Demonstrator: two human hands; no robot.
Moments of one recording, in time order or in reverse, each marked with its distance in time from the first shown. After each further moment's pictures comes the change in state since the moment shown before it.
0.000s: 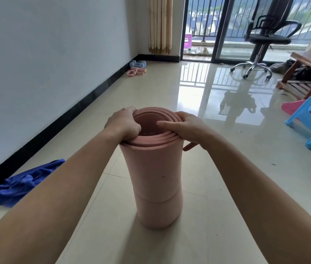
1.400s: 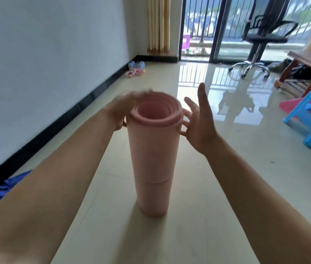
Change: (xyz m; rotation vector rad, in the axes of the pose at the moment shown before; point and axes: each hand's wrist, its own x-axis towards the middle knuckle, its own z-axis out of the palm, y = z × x) left_hand -0.003 0.030 -0.021 -0.743 -0.241 -0.042; right_hand -0.013 0.018 -0.007 0.891 -0.046 -0.143
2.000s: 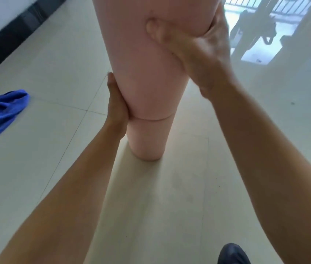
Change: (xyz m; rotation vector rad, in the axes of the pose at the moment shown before) left_hand 0.058 -0.266 0.103 -0.501 0.287 -0.148; right_hand 0.055 0.131 -0.011 -0.369 0.203 -0.480
